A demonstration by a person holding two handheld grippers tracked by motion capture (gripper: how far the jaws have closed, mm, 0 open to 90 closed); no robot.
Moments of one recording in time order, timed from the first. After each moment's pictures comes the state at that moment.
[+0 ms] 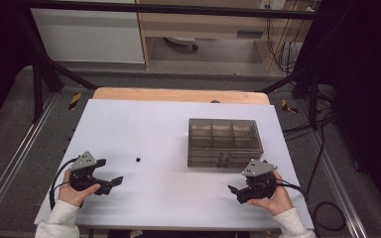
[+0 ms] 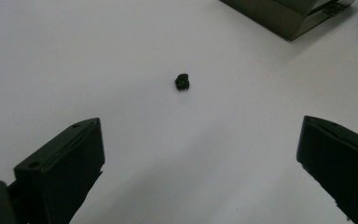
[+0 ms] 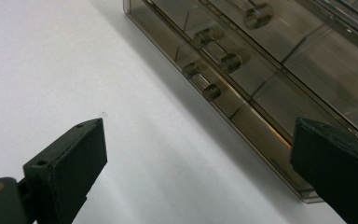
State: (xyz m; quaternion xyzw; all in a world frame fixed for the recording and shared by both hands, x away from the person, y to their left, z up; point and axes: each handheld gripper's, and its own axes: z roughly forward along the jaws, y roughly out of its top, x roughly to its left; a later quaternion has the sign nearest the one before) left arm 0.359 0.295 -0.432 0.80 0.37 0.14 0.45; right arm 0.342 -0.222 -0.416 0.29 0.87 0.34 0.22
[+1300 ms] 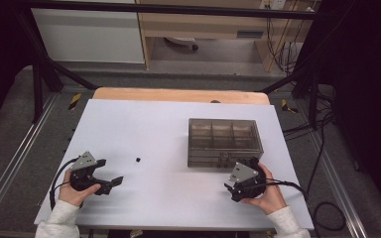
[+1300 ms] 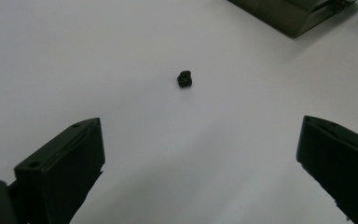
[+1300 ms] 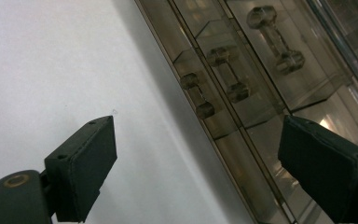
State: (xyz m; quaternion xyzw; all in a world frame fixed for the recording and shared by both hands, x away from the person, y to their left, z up) left arm 0.360 0.295 -0.433 0.80 0.37 0.14 0.45; right arm 0.344 -0.195 -0.416 0.18 0.90 0.26 0.31
